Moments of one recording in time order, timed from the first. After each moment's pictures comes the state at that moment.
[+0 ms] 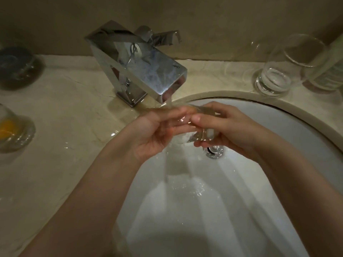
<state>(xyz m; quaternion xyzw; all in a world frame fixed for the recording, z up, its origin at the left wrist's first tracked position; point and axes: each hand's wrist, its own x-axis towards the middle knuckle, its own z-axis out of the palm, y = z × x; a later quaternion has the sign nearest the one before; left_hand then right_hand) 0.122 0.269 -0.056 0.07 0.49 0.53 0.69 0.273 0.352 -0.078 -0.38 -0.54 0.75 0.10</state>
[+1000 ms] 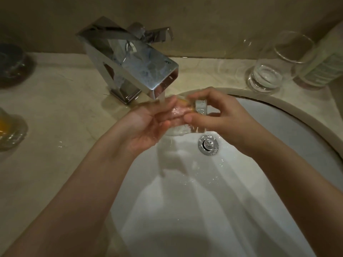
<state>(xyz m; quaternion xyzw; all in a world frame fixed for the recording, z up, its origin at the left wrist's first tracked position) 0.113 0.273 -0.068 0.10 0.51 0.53 0.68 0.272 0.349 -0.078 -0.37 -0.66 0.63 0.19</state>
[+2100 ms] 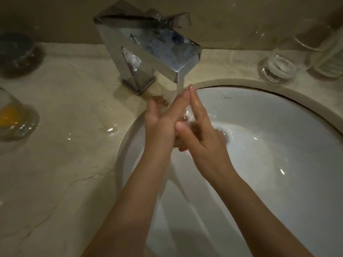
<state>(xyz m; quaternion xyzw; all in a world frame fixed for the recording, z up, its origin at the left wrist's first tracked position) 0.144 0.249 -0.102 0.13 0.61 0.64 0.45 0.241 0.265 -0.108 -0.35 -0.66 0.58 0.31</state>
